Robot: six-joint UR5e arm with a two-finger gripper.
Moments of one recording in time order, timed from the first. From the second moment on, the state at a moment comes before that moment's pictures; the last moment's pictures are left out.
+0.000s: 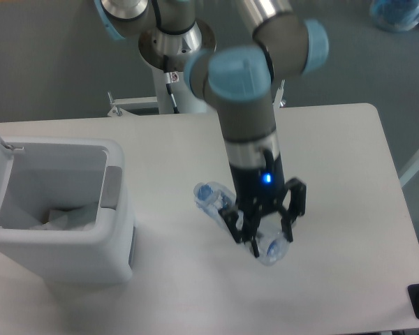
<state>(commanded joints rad) 2.43 -1.81 -1.38 -0.70 1.55 0.00</state>
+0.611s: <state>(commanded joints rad) 2.30 -1.72 -1.31 -0.65 1.51 0.00</state>
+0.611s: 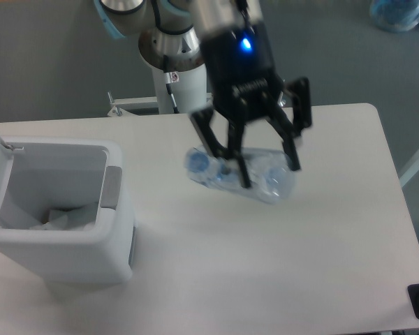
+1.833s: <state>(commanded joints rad) 2.04 -1.77 -1.39 -0.65 1.52 0.02</state>
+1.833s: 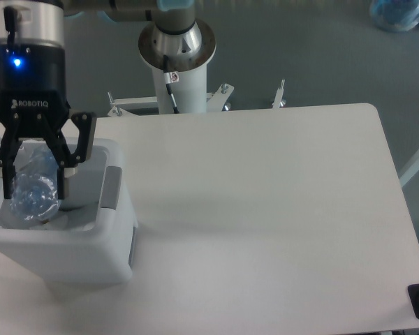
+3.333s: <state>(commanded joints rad) 2.33 -1.71 -1.54 -0.65 1.58 0.10</state>
